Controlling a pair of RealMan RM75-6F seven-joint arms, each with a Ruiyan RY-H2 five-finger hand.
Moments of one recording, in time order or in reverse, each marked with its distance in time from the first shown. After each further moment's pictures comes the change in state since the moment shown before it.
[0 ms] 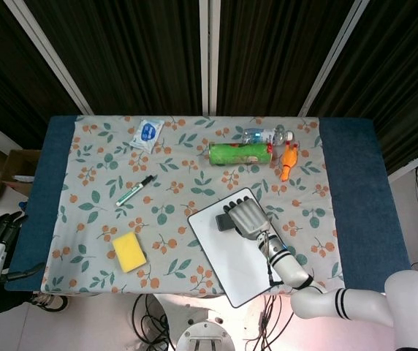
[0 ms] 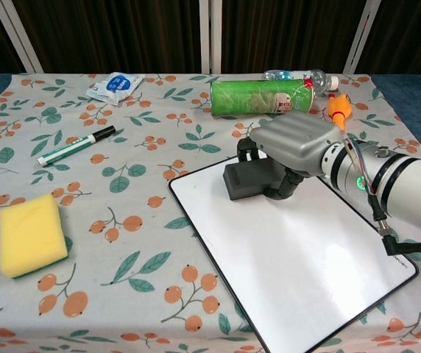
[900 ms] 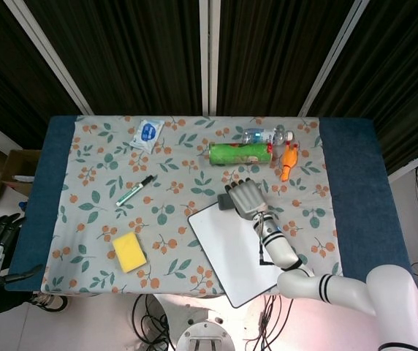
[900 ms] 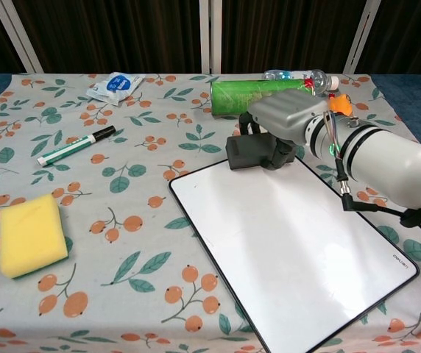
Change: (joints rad) left arm 0.006 0.004 0.008 0.001 0.007 0.002 -0.002; right arm 0.071 -0.075 0.081 0.175 0.082 -0.013 -0.003
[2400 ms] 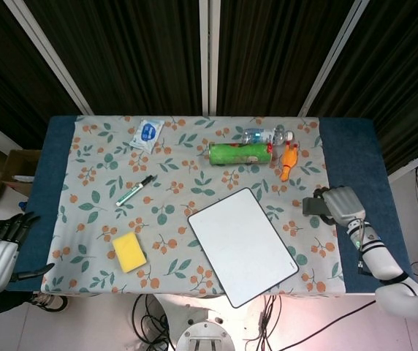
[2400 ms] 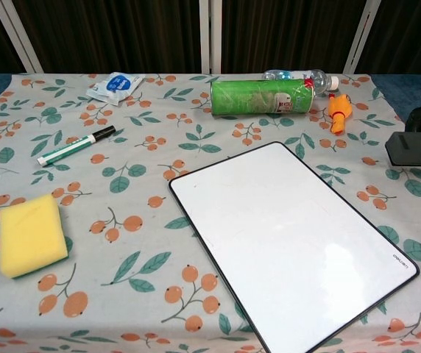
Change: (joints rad) left arm -0.032 -0.027 0.001 -0.006 0.021 -0.031 0.023; right arm -0.273 0.482 -0.192 -0.025 -0.300 -0.025 0.612
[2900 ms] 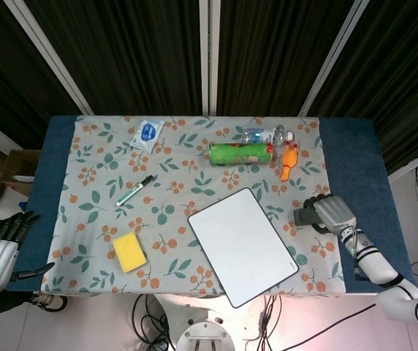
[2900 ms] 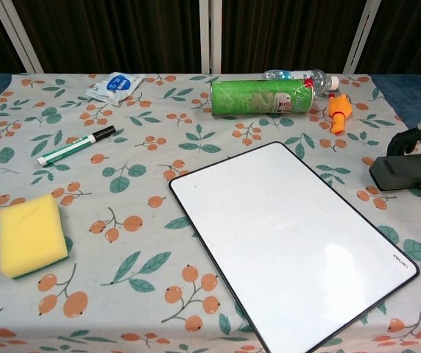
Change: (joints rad) left arm 0.001 0.008 0.000 -0.012 -0.003 0.006 0.005; right arm -0.014 -0.065 -0.036 0.104 -0.173 -0.006 0.177
